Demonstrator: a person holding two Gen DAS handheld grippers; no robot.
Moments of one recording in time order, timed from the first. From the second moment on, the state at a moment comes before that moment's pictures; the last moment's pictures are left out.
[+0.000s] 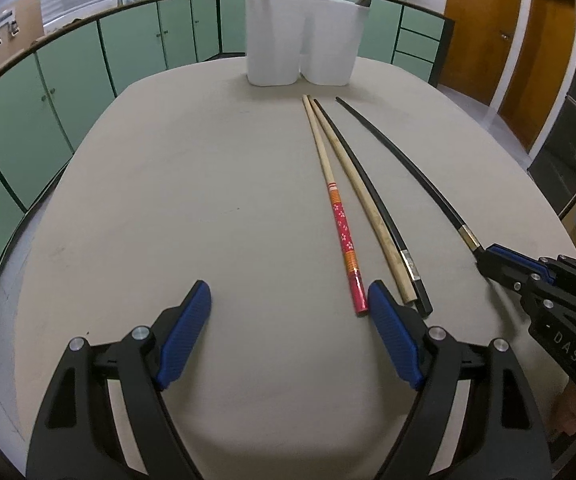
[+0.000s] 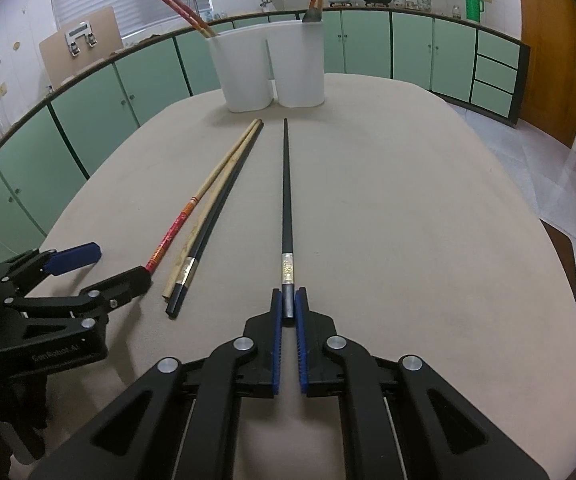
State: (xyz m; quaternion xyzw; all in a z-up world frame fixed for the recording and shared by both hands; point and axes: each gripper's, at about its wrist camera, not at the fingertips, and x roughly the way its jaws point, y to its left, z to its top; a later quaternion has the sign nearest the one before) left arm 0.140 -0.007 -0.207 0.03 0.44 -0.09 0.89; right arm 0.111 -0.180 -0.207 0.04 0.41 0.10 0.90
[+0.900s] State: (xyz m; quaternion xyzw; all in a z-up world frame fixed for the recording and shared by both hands) left arm 0.128 -0.012 -0.175 0.02 0.41 -0.10 0.91; right arm 0.105 -0.186 -0.177 0.05 0.38 0.11 0.92
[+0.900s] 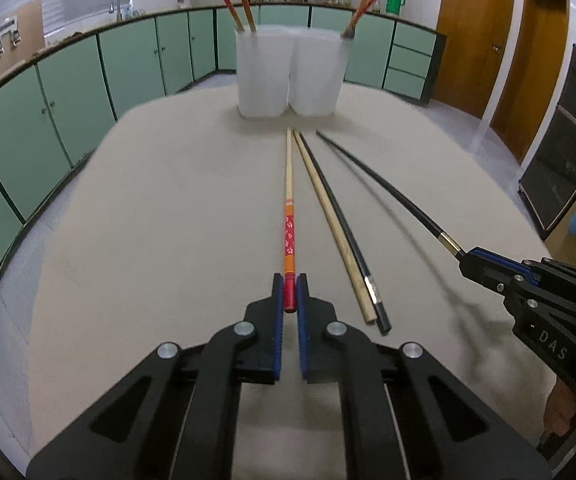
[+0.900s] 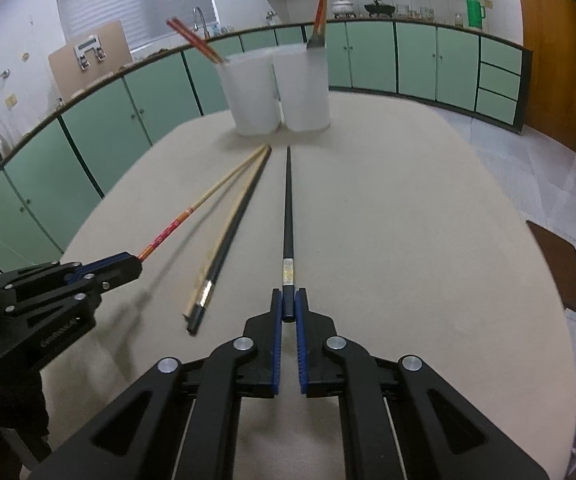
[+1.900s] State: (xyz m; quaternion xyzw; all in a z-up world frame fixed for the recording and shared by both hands) left arm 0.146 -0.009 -0.029 0.03 0.26 -0.14 0.95; right arm 0.155 -0.201 -0.020 0.05 0.26 0.15 0.95
